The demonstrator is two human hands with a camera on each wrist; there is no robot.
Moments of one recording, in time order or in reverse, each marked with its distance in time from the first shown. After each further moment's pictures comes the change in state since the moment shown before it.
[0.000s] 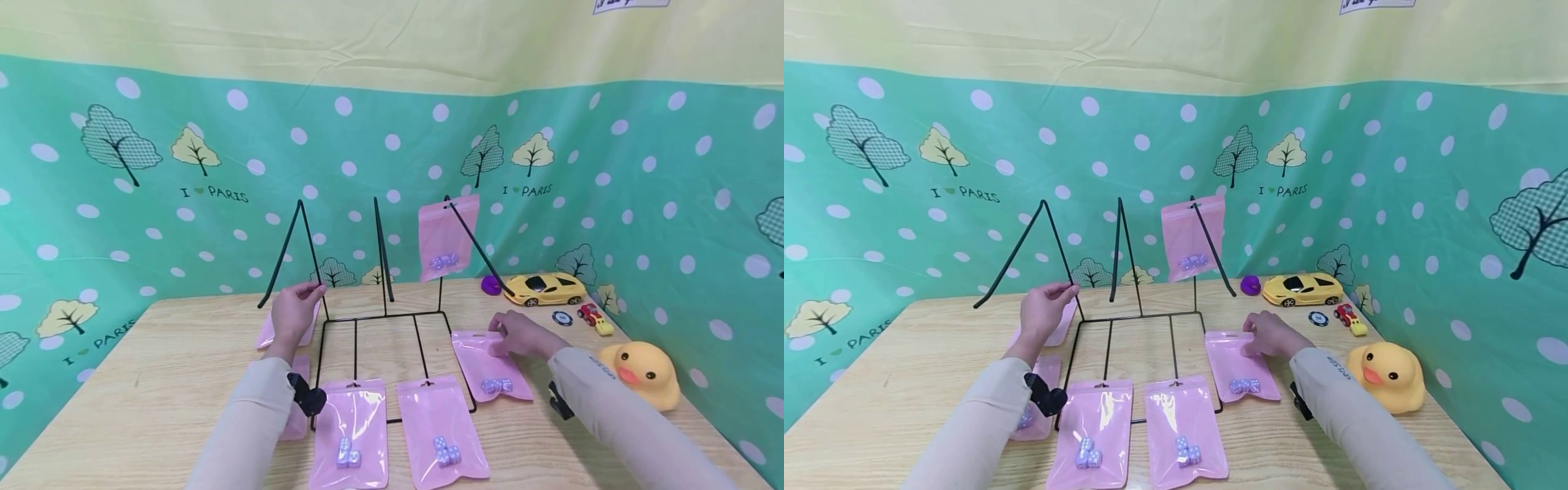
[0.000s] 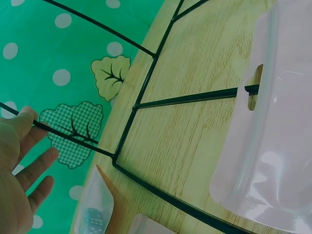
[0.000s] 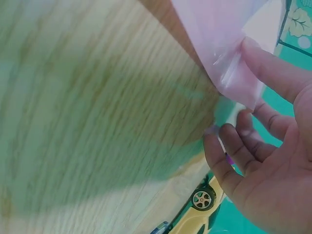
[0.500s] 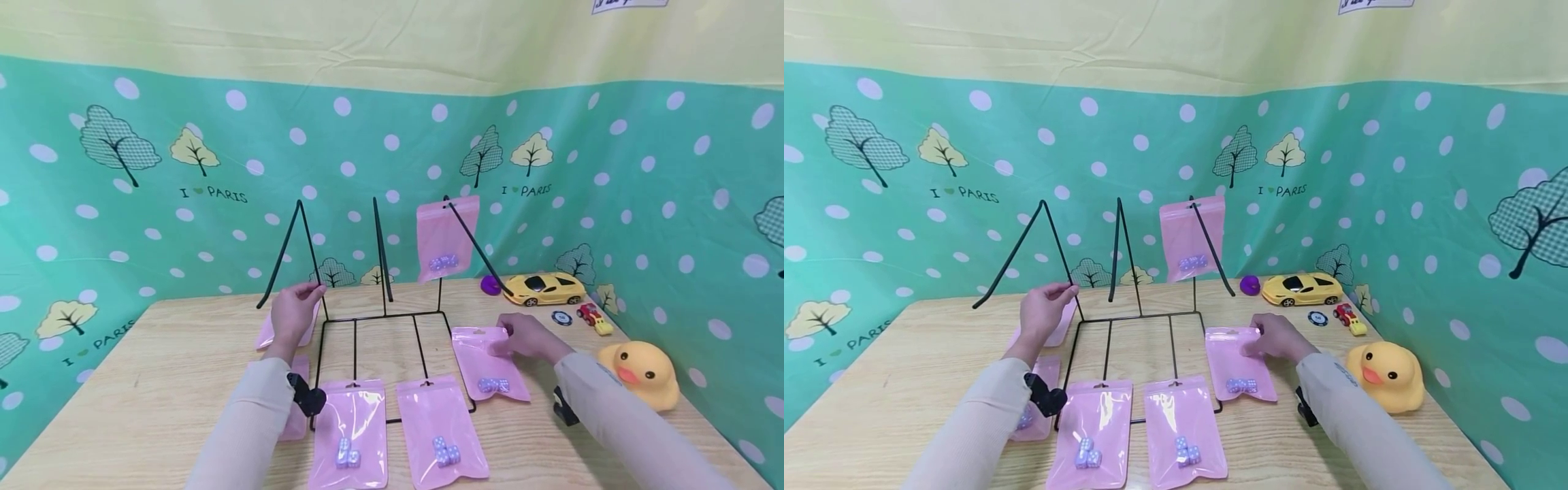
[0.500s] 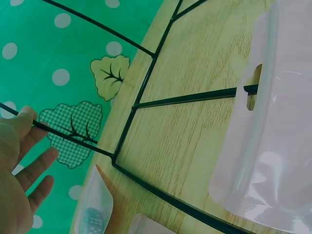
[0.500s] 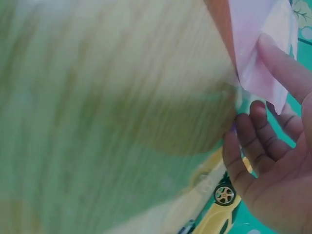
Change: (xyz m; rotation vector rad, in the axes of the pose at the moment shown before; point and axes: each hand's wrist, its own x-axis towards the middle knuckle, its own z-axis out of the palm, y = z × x) left_hand -0.001 0.000 0.000 -0.001 -0.001 -0.003; right_hand -0.001 0.015 0.008 0.106 0.066 0.019
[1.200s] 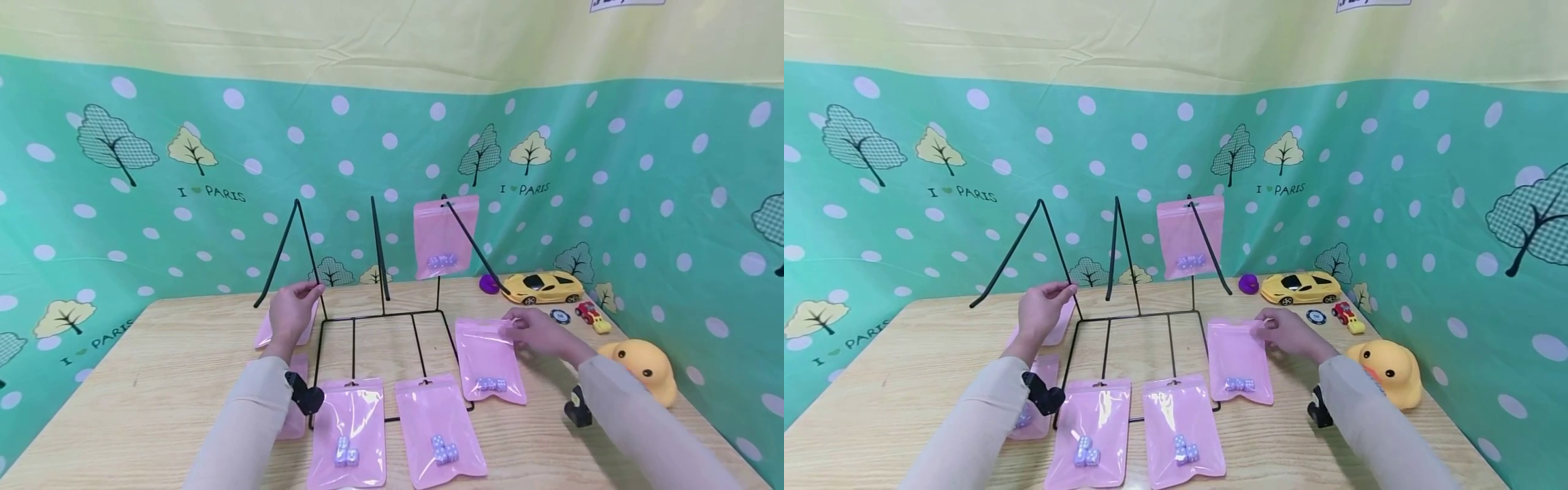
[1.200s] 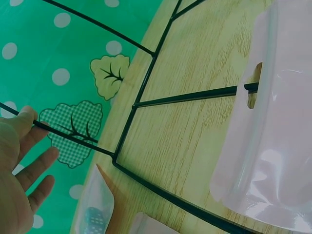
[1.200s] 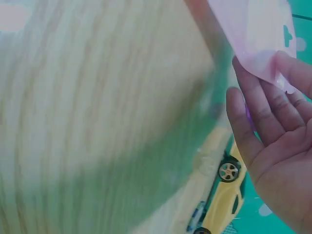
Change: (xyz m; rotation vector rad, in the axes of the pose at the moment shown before) left_hand -0.001 0.001 -0.001 -0.009 -0.011 -0.004; right_hand -0.015 0.016 -0.020 0.171 0.022 -0.105
